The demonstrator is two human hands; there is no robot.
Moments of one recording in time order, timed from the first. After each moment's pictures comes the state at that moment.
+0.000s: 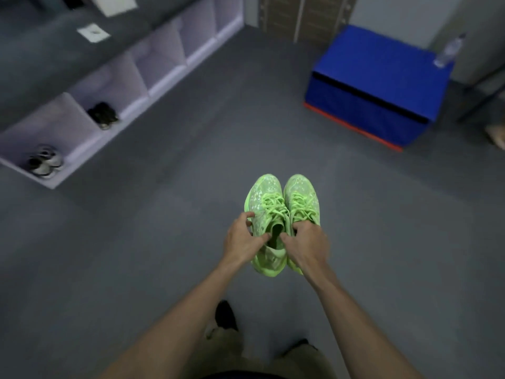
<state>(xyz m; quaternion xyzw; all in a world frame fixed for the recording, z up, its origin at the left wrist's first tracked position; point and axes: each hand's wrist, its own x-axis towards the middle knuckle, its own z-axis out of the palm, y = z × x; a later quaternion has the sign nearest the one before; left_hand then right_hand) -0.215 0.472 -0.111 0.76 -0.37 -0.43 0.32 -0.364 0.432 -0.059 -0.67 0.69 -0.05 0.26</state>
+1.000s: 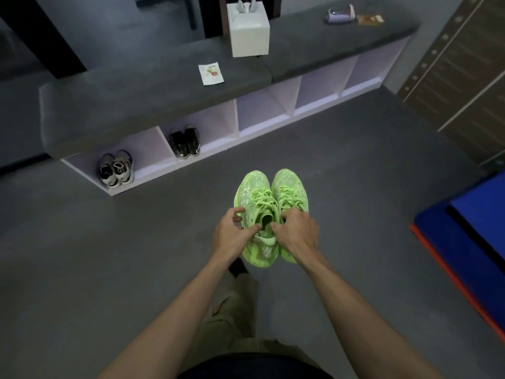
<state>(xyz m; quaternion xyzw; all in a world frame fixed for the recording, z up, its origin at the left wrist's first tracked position) 0.193 0.009 -0.095 0.83 -0.11 -0.29 0.46 0.101 -0.116 -0.060 -0.85 0.45 0.03 0.27</state>
